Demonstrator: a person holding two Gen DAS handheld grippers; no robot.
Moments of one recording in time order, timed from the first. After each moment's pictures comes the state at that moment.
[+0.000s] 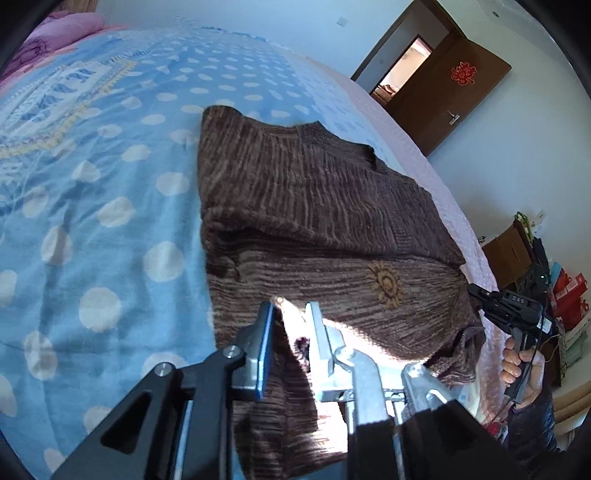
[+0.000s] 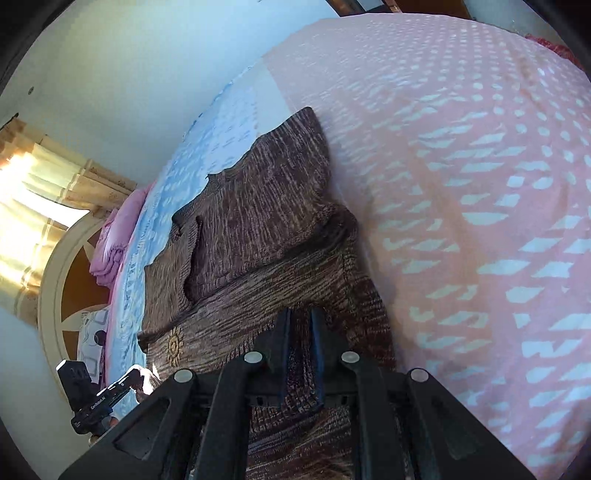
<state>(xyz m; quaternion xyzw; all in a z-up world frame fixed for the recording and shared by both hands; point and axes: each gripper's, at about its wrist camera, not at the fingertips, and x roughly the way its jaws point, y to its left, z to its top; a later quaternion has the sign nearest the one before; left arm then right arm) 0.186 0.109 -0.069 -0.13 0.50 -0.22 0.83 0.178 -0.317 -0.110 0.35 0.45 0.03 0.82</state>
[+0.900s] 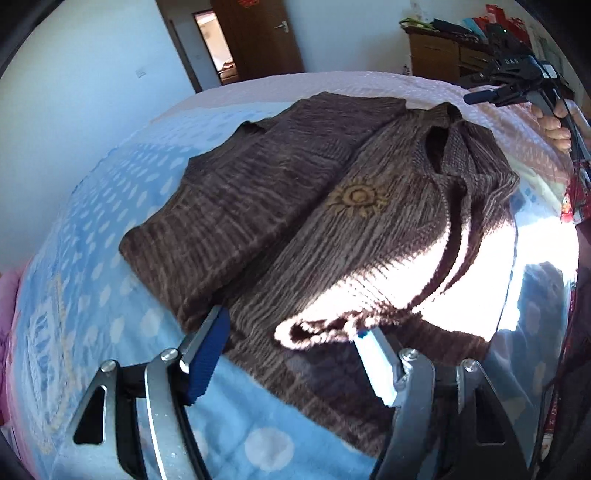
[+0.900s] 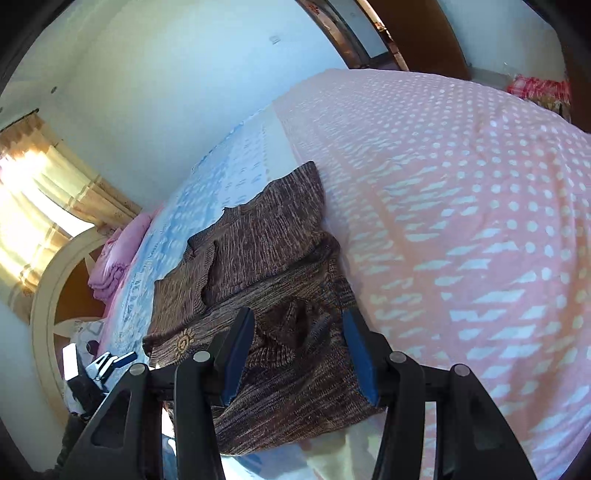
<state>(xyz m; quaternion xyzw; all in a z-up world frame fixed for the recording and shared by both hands) 0.169 0.056 -0.071 0.31 0.35 -0.38 0.80 0.105 -0.321 -0.067 0.32 0.37 0.00 0.87</state>
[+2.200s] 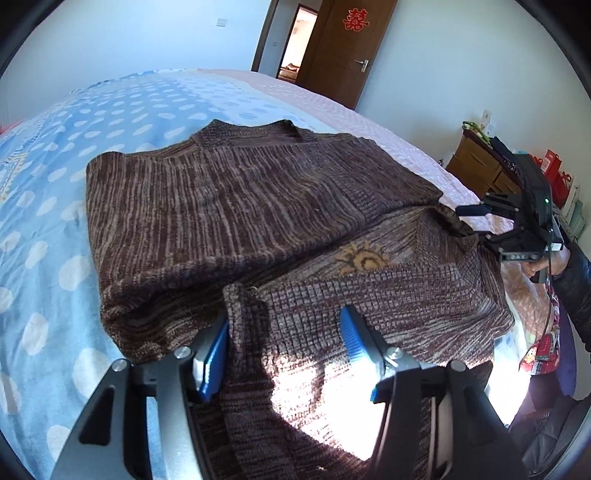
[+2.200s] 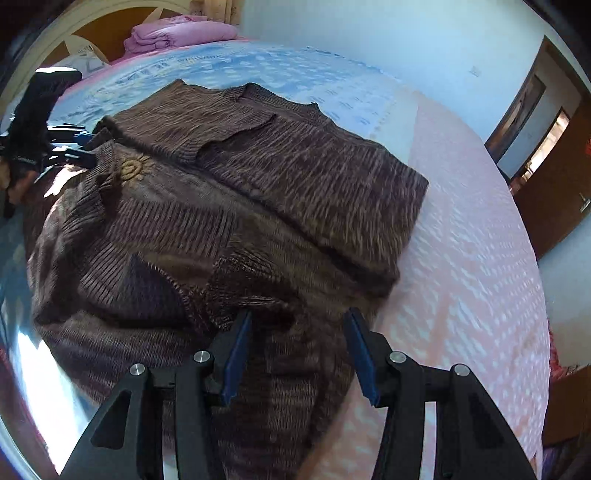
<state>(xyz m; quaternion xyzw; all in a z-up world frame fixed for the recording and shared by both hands) 0.203 0.055 -0.091 0.03 0.43 -0.37 0.82 0.187 -0.232 -0.093 -0.19 0.46 0.12 0.86</state>
